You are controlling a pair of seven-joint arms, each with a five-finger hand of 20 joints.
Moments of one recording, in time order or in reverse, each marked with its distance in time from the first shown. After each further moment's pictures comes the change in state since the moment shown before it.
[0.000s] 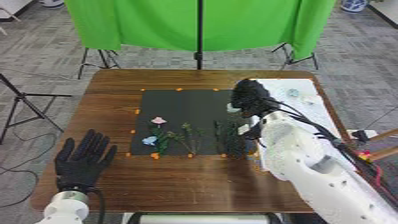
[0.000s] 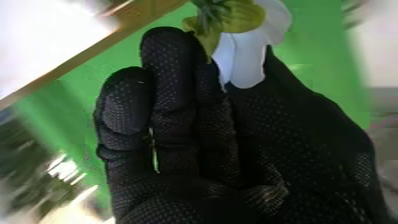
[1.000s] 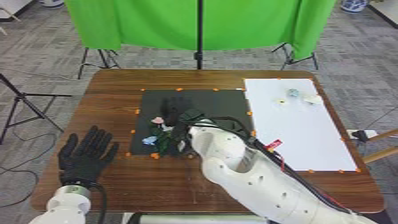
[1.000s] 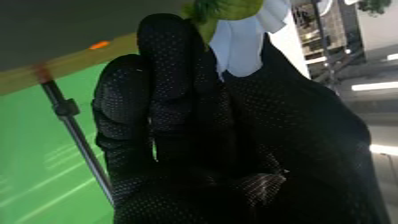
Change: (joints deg) left arm -2.8 1.3 1.2 1.4 -0.2 0.8 -0.8; right arm 10.1 -17.9 -17.1 14.2 -13.1 -6.8 -5.7
